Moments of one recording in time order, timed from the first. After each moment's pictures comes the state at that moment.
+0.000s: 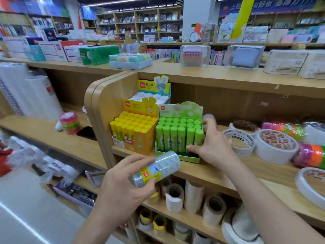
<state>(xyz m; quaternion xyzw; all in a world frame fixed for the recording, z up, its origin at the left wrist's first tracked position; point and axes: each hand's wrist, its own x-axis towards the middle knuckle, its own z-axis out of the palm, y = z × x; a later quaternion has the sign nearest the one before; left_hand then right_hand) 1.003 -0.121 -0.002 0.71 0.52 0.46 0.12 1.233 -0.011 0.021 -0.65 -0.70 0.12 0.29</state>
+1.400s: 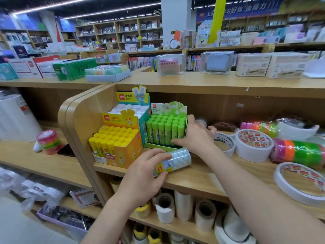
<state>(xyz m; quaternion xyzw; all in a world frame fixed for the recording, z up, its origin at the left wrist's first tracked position) 1.057 -0.046 -0.010 0.82 0.46 0.33 0.06 1.246 0.041 0.024 -0.70 -0.68 0.03 0.22</state>
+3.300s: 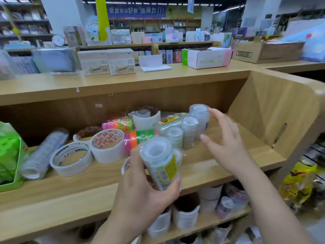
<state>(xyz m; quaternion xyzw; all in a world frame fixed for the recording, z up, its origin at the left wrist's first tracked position) 1.365 -0.136 0.004 0.80 0.25 0.45 0.32 1.595 -0.187 0.010 -0.72 -0.51 -0.05 0.47</state>
